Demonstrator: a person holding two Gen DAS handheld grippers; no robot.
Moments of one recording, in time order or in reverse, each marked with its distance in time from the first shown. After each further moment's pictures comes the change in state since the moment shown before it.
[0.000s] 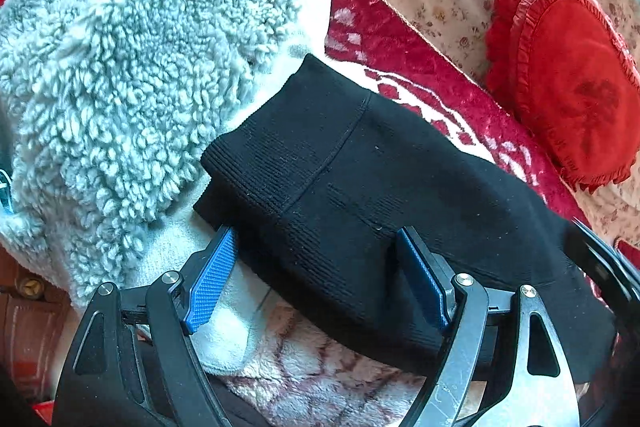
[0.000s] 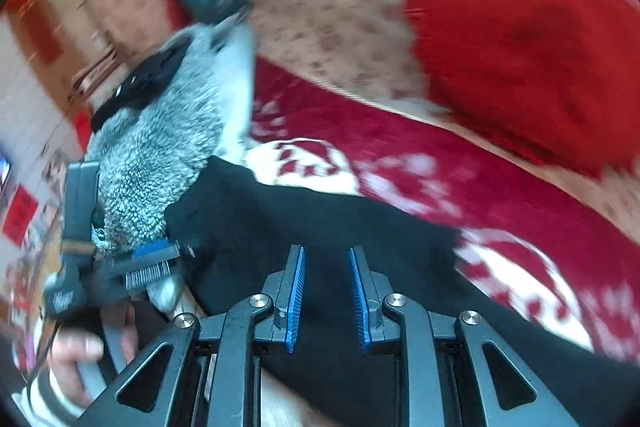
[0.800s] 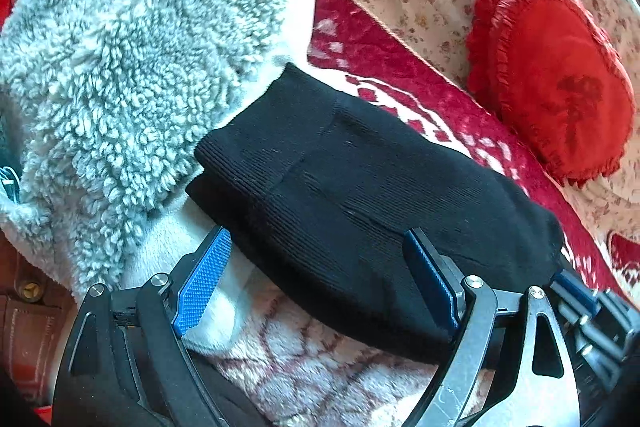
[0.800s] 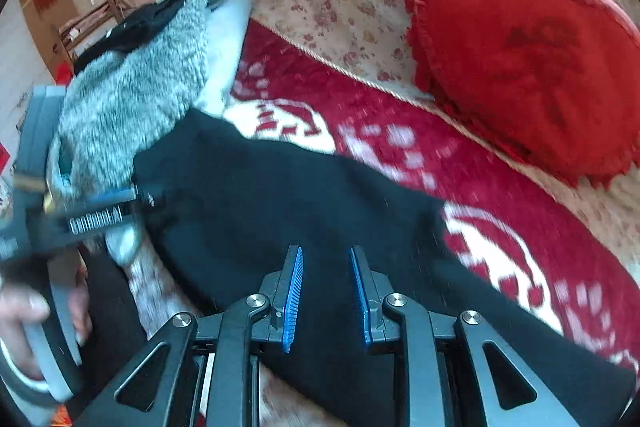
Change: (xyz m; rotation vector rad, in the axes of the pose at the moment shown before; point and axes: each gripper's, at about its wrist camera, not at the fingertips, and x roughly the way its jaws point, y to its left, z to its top) left arm -0.026 -0.015 -0.013 0.023 -0.042 -0.019; right arm -0.015 -0.001 -0.036 -0.099 0.059 -0.154
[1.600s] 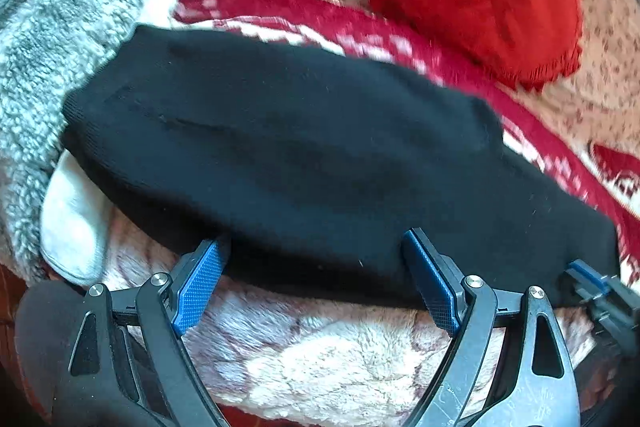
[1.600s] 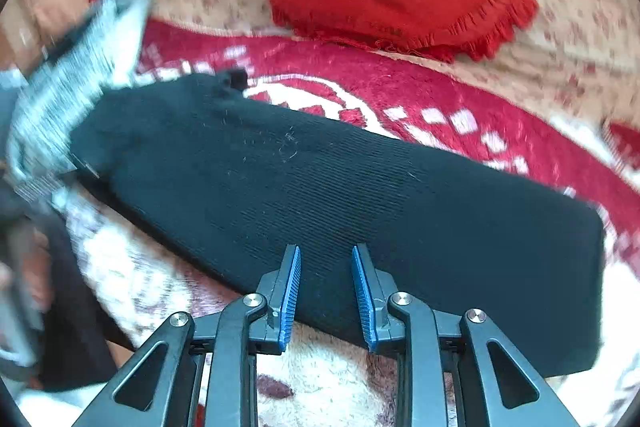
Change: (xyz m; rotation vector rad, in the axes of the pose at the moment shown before) left arm 0.013 -0.094 -0.060 0.227 0.084 -0.064; right arm -0.060 -0.113 -0.113 0.263 0.053 -0.110
